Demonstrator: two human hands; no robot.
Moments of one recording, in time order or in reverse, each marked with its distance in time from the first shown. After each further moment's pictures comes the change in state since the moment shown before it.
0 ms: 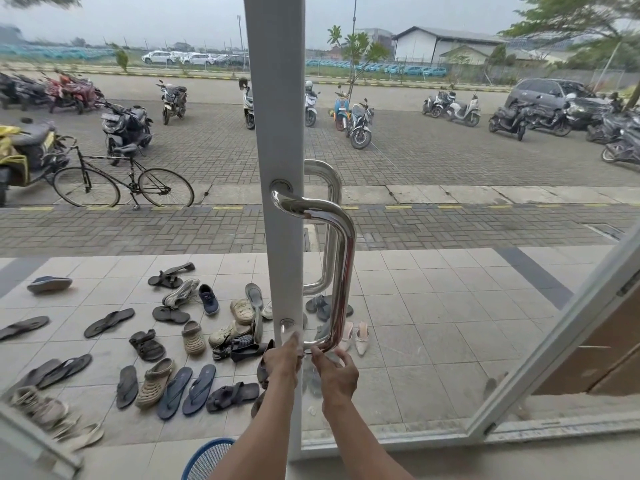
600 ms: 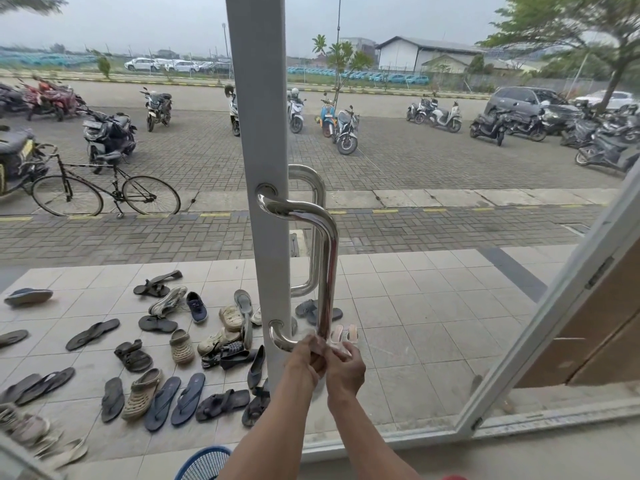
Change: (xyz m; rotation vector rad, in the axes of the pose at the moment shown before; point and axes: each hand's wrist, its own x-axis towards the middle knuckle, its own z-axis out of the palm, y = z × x) left_hand -0.062 -0.004 0.040 -0.112 -0.284 -0.299; right_hand -0.007 -0.030 -0.034 0.083 0.083 -0.146
